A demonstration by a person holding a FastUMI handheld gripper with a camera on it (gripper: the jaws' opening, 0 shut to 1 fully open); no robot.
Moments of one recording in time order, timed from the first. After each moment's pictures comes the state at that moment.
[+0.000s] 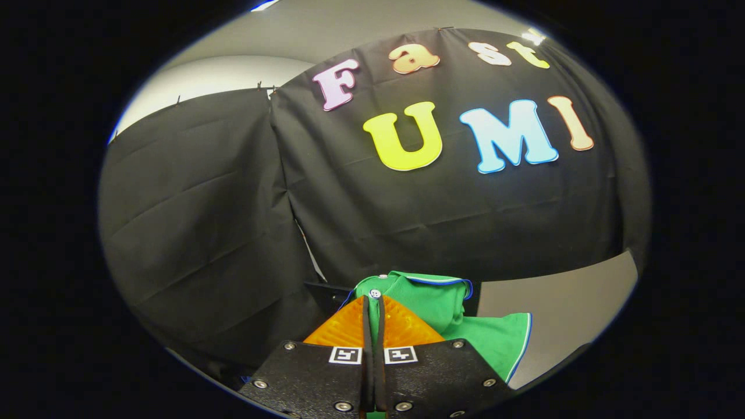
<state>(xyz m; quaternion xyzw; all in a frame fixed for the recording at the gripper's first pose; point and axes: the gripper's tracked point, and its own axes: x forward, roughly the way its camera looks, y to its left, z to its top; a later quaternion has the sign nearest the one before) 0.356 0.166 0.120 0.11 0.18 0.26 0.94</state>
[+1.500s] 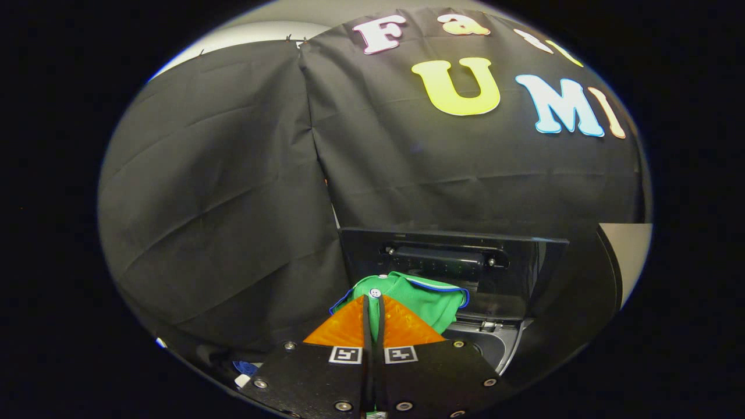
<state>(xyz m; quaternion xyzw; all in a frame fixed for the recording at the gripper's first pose) 0.356 0.348 -0.023 0.05 0.24 0.28 0.93</state>
